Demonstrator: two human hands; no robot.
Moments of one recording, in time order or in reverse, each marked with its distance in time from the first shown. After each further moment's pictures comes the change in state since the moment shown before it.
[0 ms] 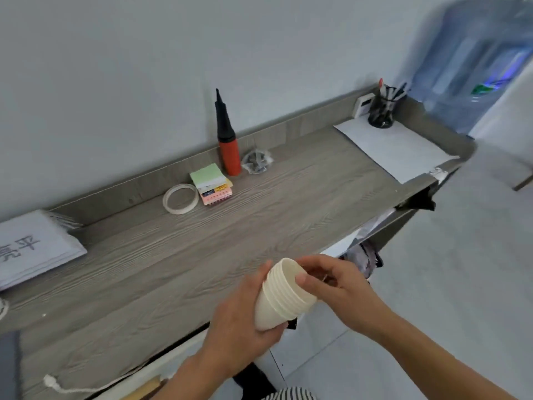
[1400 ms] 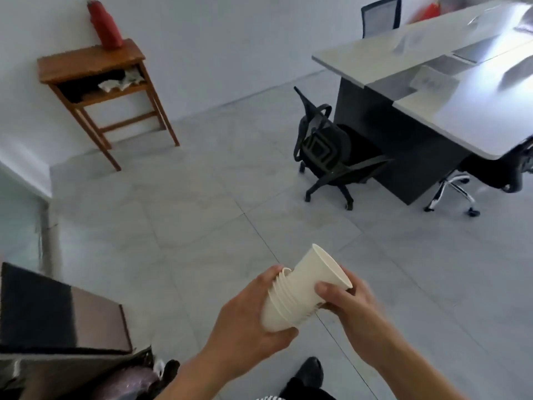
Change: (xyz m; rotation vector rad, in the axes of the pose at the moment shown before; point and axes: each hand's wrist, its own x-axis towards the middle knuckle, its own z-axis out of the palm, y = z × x) left_hand 0.063 0.399 0.432 0.010 -1.365 1.006; right_hand -0.375 0.179 -0.257 0.918 1.732 0.089
